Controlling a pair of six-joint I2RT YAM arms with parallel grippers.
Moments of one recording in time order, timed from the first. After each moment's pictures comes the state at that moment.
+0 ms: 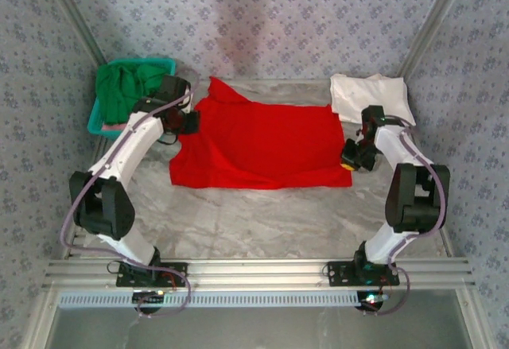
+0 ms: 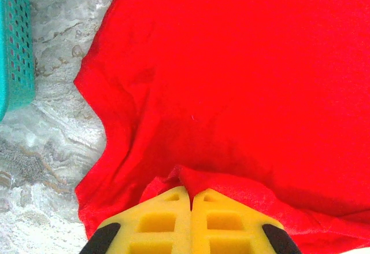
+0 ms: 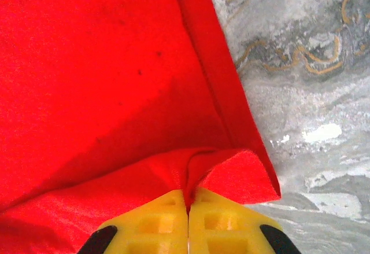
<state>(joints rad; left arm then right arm) -0.28 1.64 1.49 -0.87 0.00 -0.22 -0.06 1.66 1.19 -0.93 -0.22 0.40</state>
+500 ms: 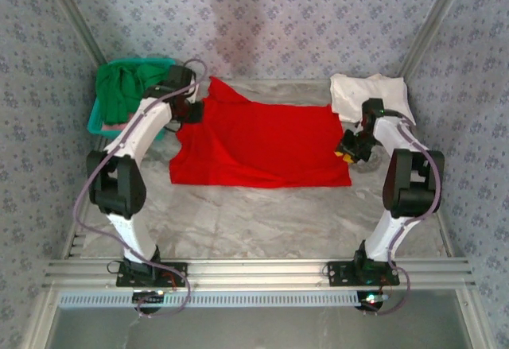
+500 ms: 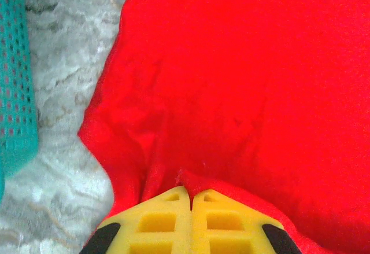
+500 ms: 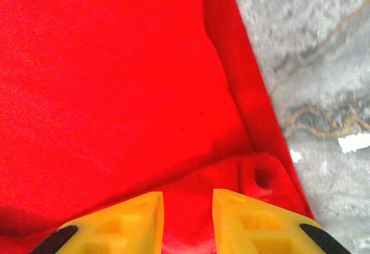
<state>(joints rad) -0.27 1.87 1.72 -0.87 -0.02 -0.15 -0.08 1.79 1.31 -0.88 -0.31 0.43</state>
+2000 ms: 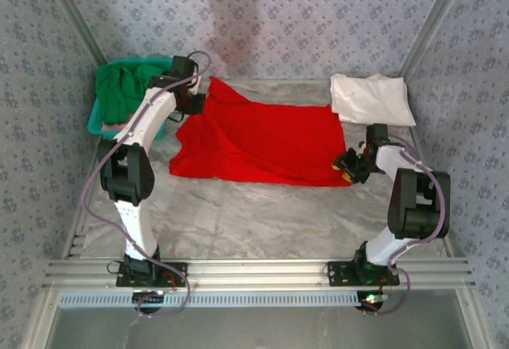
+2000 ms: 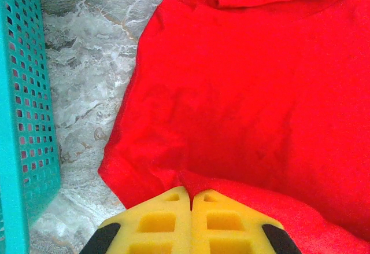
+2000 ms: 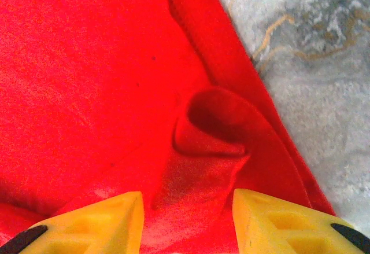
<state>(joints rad) -0.25 1.98 1.87 -0.92 -0.06 -0.09 -0.12 1.60 0.90 -0.56 -0.40 0.57</state>
